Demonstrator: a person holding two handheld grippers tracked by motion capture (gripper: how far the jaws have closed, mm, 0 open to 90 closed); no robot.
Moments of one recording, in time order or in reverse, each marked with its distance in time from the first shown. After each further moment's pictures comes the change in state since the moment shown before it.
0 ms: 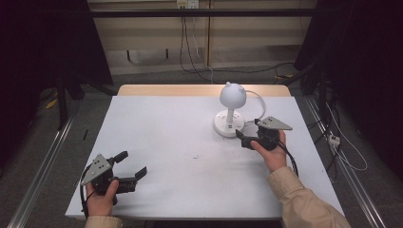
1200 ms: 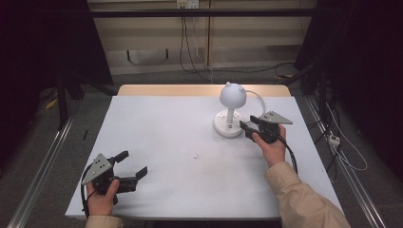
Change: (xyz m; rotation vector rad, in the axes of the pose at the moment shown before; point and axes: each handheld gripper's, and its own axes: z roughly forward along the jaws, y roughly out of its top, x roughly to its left) left arm 0.000 0.000 0.002 0.003 -0.004 0.002; right arm -0.015 0.004 0.014 0.004 -0.019 0.032
